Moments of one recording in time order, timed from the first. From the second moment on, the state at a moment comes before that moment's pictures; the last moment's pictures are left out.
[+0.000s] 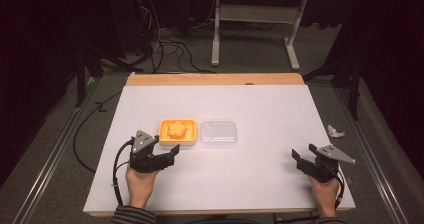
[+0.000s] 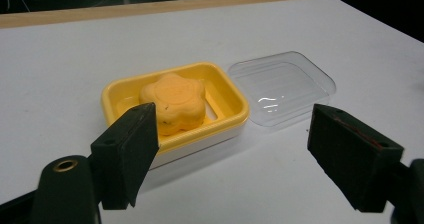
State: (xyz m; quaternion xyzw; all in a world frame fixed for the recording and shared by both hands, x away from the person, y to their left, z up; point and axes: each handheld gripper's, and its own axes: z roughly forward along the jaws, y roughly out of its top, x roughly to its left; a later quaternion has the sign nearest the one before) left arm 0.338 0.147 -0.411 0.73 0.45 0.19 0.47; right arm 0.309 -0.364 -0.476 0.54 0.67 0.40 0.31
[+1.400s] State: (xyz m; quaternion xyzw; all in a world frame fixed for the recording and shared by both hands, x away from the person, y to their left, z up) left arm 0.341 0.117 -0.456 0.77 0.42 0.18 0.44; right arm 0.309 -0.364 -0.476 0.54 0.67 0.40 0.31
